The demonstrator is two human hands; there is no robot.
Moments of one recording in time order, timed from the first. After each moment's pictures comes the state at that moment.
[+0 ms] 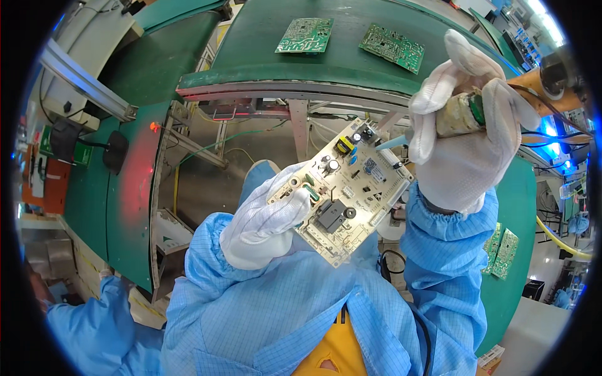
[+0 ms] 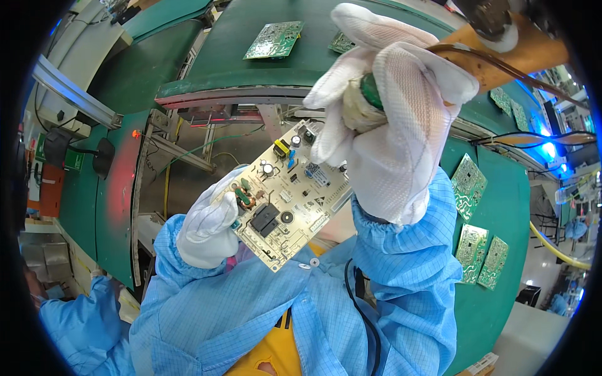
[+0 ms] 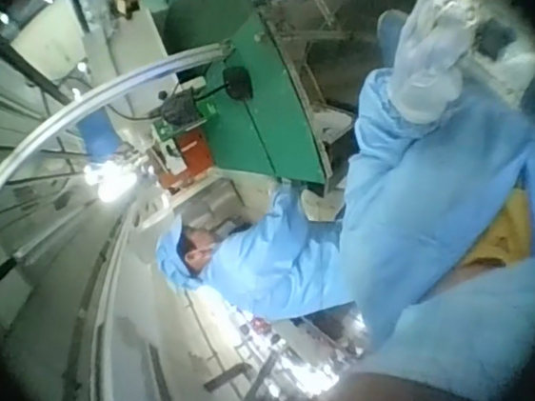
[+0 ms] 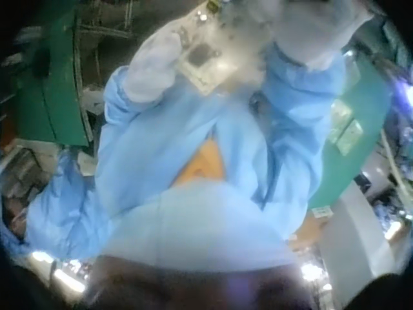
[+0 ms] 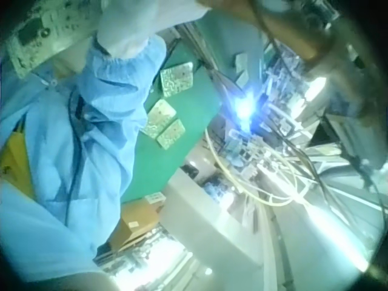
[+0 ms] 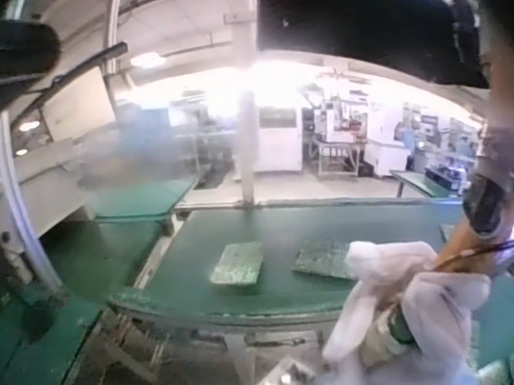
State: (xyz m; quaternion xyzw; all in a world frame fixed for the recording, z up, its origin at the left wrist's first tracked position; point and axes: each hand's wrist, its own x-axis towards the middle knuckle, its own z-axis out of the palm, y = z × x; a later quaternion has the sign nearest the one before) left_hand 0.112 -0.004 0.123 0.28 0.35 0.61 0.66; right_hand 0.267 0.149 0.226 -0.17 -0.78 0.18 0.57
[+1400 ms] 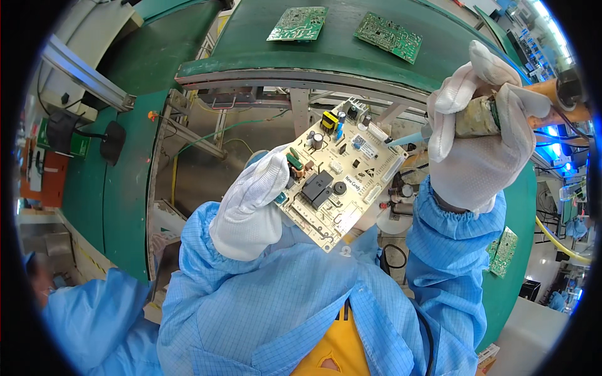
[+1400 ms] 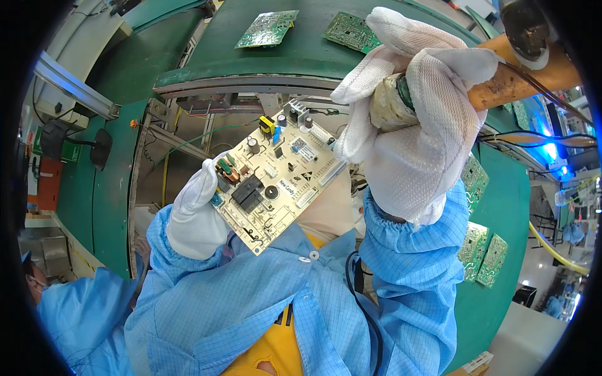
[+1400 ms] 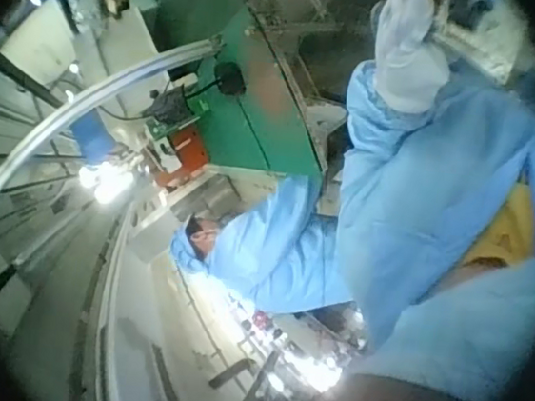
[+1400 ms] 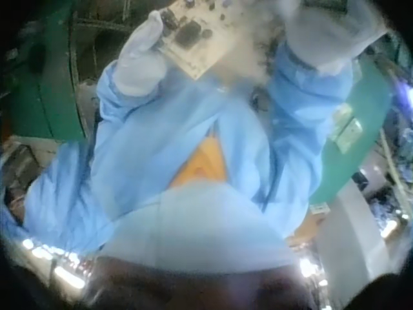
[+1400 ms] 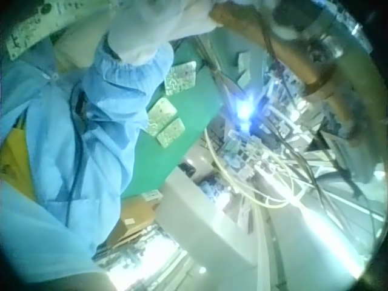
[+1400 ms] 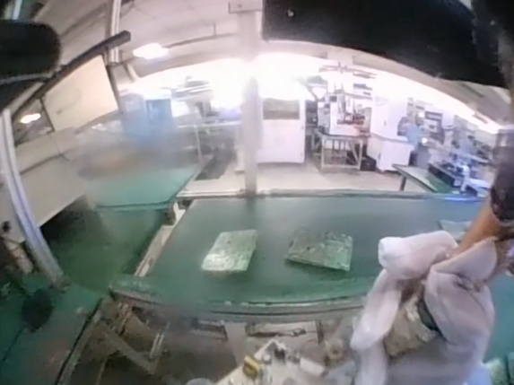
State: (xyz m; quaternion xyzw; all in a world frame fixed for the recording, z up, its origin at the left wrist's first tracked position) left_hand 0.103 -0.004 0.115 0.19 0.27 0.65 0.69; right_hand 0.282 0.152 0.219 -0.16 -0.67 0.38 0.61
